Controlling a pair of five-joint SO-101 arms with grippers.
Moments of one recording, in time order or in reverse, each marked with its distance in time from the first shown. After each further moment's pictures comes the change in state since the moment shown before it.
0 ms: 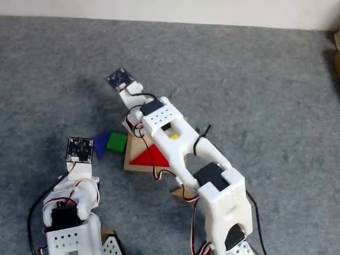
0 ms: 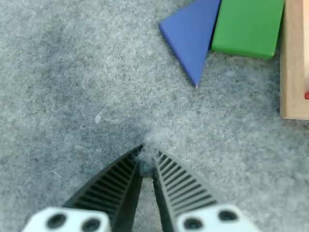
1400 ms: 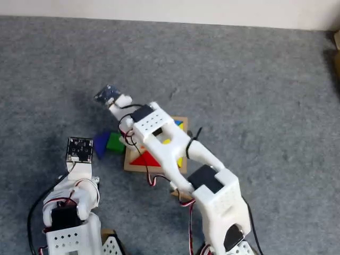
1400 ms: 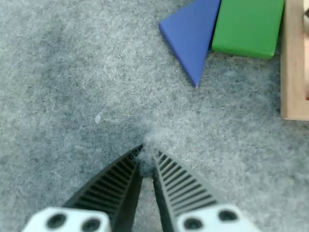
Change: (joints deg) left arm 0.0 0.0 0.0 0.0 0.0; right arm -4.0 0.6 -0.4 8.1 6.2
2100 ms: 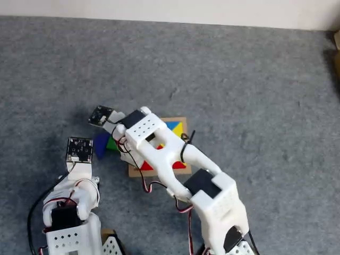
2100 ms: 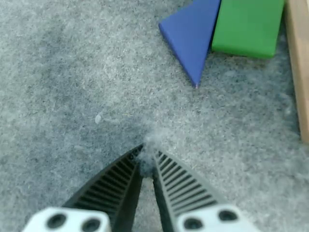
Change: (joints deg) left arm 0.0 0.0 0.0 0.0 0.0; right arm -3.7 -2.2 0.0 13.7 6.2
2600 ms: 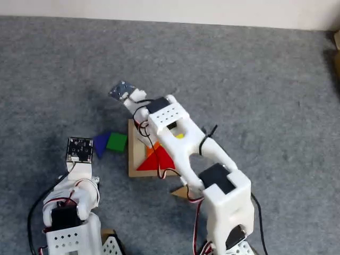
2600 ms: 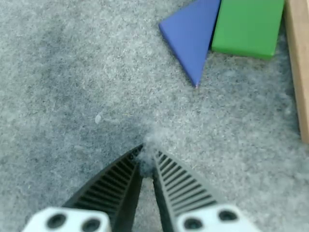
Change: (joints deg) left arm 0.0 0.0 0.0 0.0 0.0; right arm 9.6 -2.5 2.7 -10.1 0.2
